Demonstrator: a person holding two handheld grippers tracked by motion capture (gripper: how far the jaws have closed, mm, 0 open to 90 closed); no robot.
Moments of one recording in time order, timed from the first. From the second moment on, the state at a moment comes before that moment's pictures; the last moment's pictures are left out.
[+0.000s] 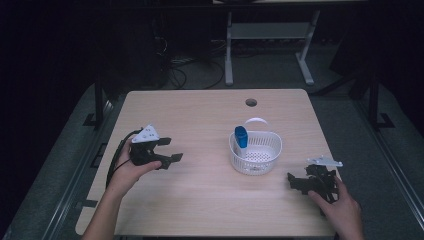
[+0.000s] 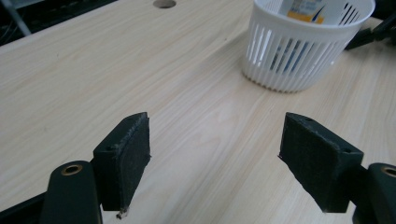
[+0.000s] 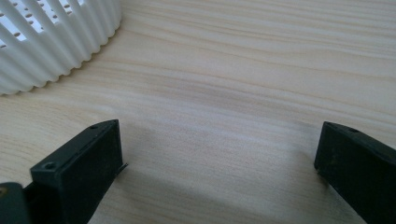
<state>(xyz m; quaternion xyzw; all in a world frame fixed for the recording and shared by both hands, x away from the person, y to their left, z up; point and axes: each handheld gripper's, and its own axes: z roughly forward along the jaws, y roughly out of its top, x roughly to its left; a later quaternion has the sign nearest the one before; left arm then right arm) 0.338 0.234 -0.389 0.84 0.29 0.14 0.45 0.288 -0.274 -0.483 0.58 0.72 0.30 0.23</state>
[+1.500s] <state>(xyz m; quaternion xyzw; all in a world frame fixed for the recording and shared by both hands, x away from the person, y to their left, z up) 0.311 0.284 -0.468 0.86 0.36 0.14 0.33 0.288 -0.274 -0.483 0.58 0.72 0.30 0.23</state>
